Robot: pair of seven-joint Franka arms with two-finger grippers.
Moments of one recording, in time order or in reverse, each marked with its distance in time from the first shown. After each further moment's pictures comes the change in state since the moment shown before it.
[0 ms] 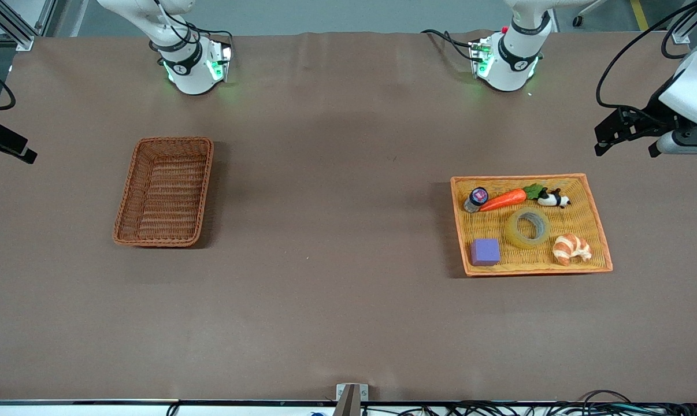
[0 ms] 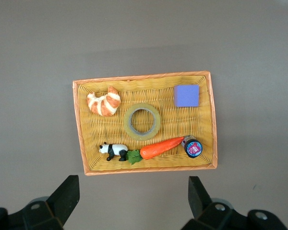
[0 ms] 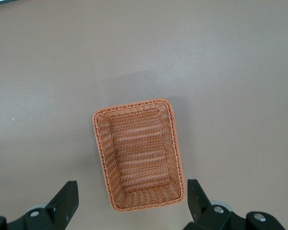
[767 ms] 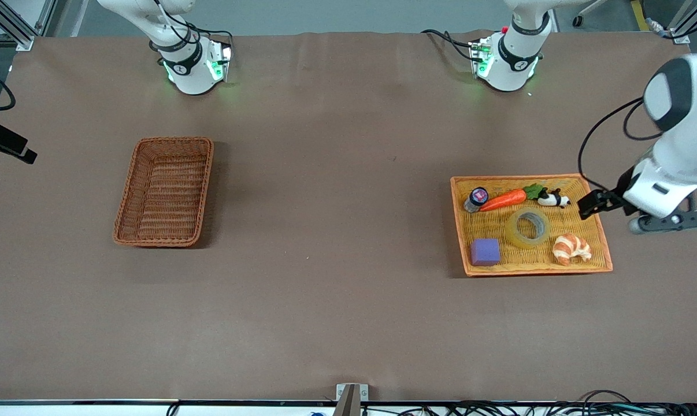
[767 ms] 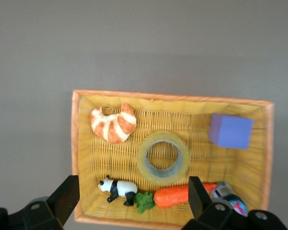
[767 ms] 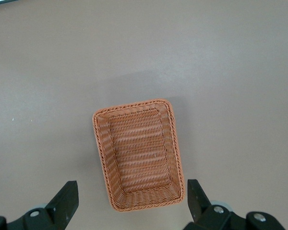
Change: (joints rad) left arm 0.069 0.201 0.003 -0.234 0.067 0.415 -0.093; right arm 0.000 0.000 0.000 -0.001 0.000 0.001 0.000
